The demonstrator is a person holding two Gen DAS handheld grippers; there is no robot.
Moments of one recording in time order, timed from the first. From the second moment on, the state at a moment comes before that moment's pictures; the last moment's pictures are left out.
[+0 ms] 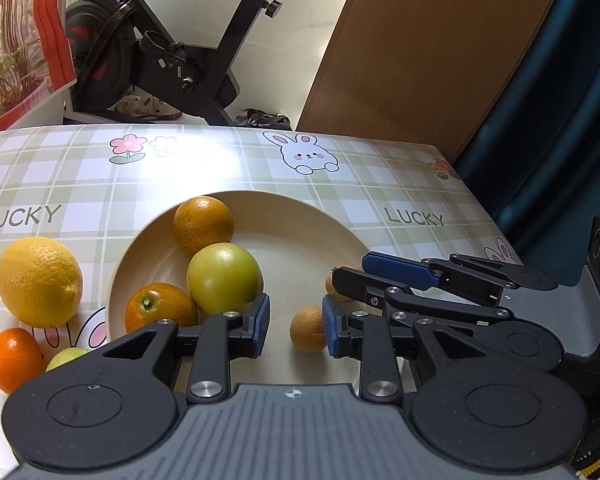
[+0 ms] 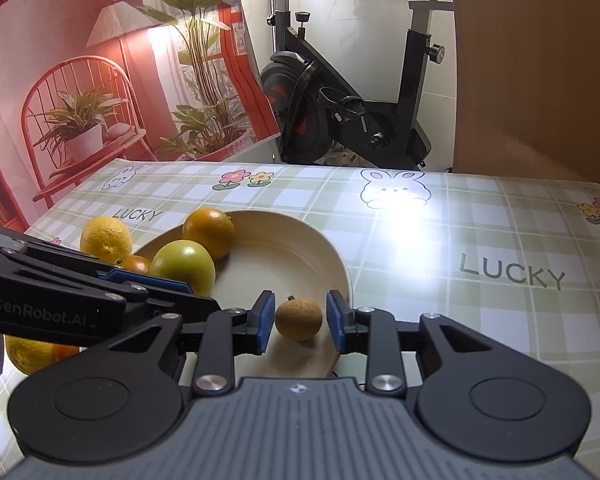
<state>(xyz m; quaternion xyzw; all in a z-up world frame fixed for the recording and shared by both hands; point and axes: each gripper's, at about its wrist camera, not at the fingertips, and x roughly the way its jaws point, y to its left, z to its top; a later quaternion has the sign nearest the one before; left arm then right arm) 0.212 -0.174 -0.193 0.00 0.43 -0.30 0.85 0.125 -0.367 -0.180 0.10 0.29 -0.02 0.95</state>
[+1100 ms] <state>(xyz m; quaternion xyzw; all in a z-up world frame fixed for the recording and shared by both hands) 0.174 -0.011 -0.120 0.05 0.38 -0.27 0.88 0.082 -0.259 -0.145 0.21 0.24 -0.01 0.95</state>
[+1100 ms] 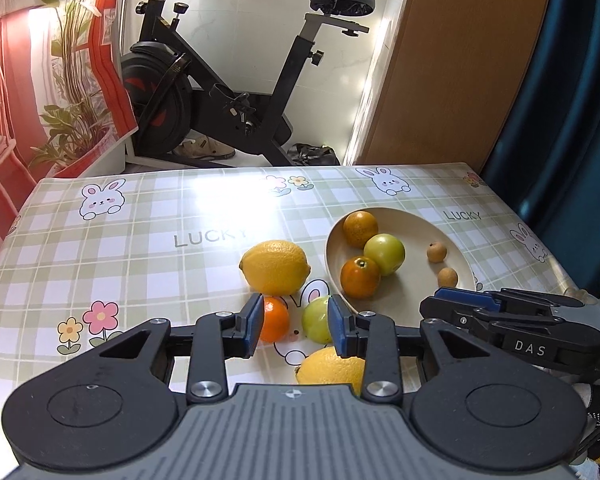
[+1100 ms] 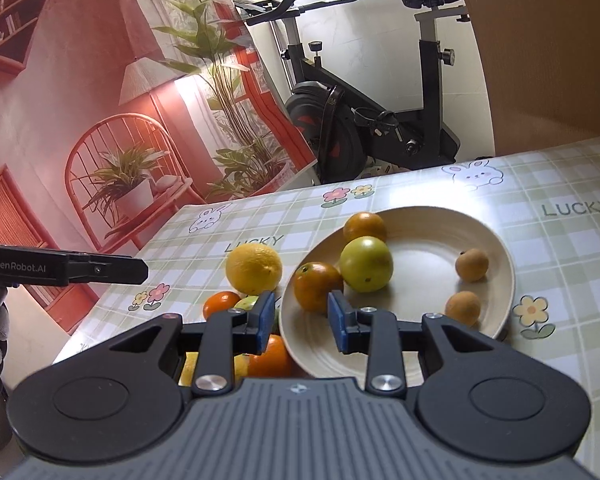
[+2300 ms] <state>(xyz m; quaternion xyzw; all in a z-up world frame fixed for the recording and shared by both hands) 0.178 -0.012 -0.173 0.03 0.41 -0.33 0.85 0.109 -0.188 -0.185 0.16 0.33 0.05 0.93</state>
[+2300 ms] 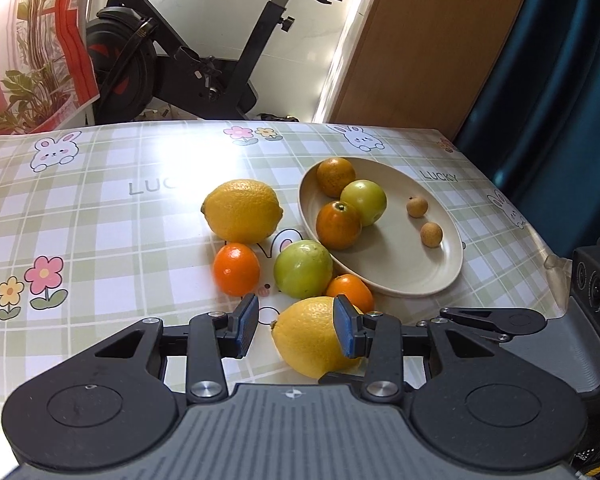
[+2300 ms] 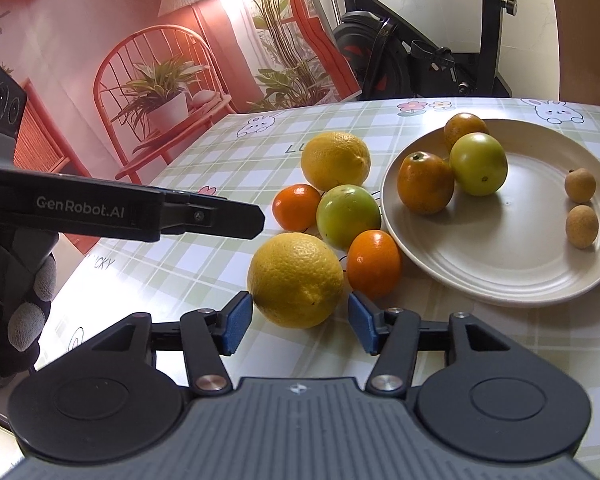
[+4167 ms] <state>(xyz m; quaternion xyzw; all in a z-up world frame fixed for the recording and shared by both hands) 0.163 -0.048 -0.159 0.01 0.41 -0.36 0.84 0.088 -0.207 -0.157 0.17 0.26 0.06 0.95</state>
